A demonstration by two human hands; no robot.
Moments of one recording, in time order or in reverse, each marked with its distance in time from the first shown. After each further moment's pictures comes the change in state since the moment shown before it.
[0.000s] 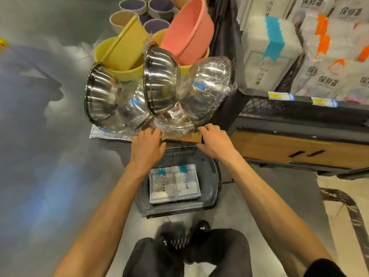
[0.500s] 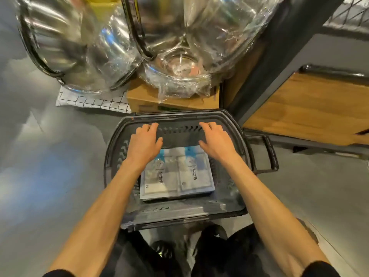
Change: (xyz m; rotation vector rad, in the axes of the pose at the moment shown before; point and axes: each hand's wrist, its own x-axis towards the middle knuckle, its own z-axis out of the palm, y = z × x) left_hand 0.086 -0.096 0.364 -0.078 -0.076 -0.033; right_hand 0.136 0.041 0.363 0.096 0.040 0.031
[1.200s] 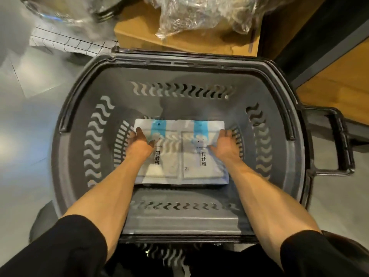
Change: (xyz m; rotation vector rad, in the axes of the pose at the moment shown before) left_hand 0.041 -0.084 0.266 -0.203 -0.308 -0.611; right_hand 0.070 0.071 0.258 0.165 -0.252 0.350
